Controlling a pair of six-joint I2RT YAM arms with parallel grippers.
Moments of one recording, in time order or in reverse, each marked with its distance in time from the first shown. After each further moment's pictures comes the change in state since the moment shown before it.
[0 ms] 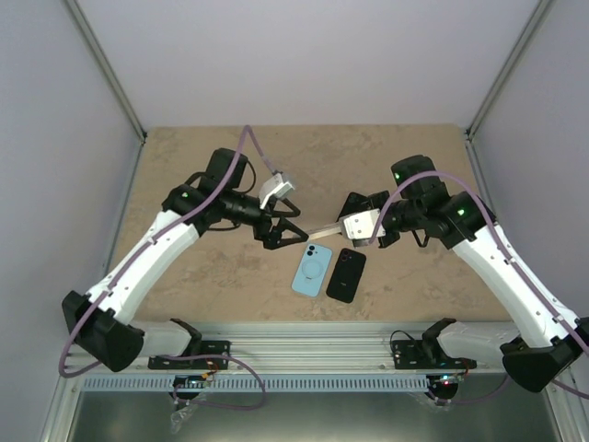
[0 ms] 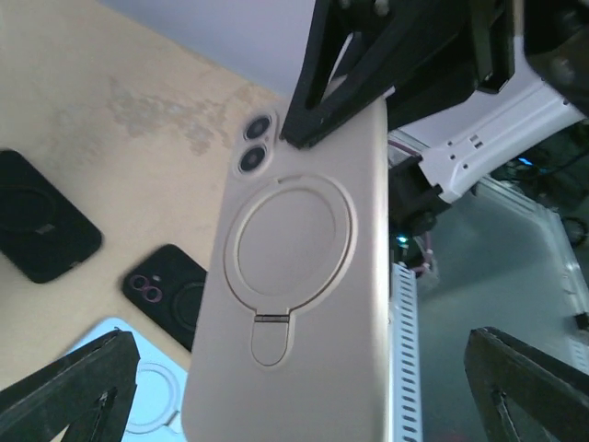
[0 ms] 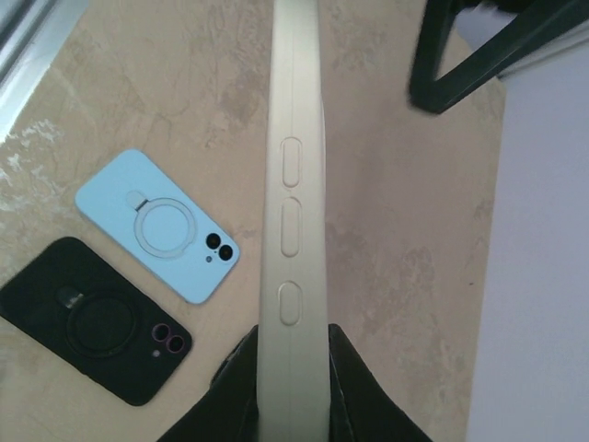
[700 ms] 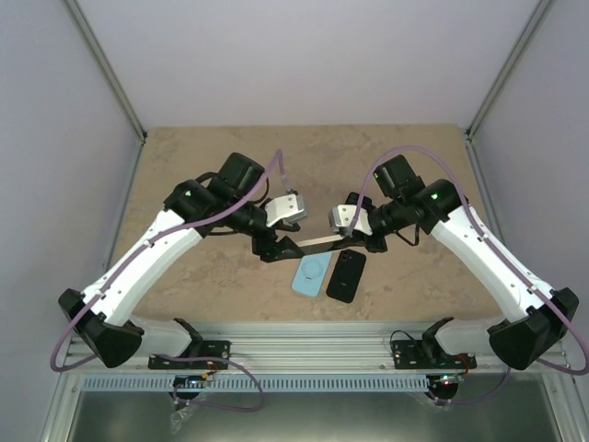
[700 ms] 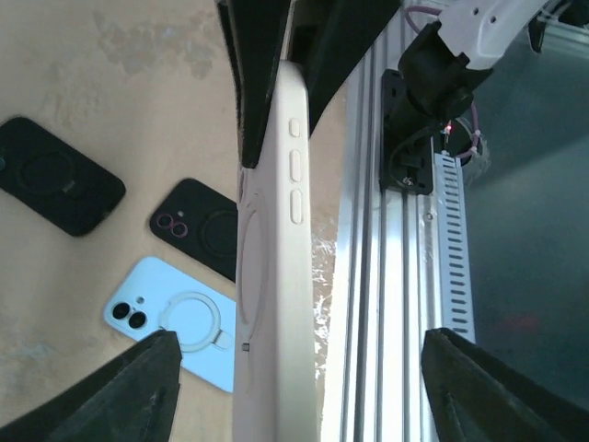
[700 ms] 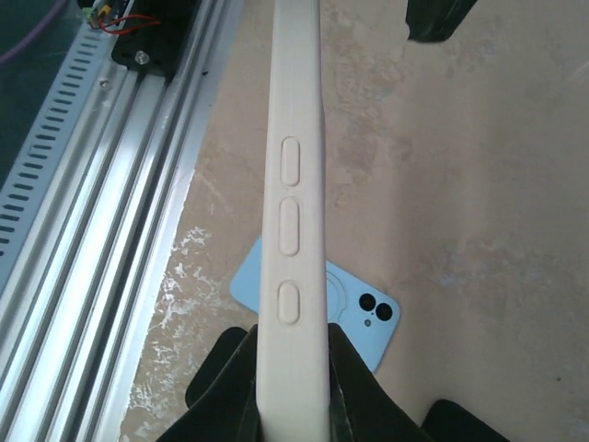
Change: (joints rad) left arm -0.130 -0.010 0.167 -0.307 -0.267 0.267; right arm 0.000 0.135 0.016 -0.119 -0.206 0.324
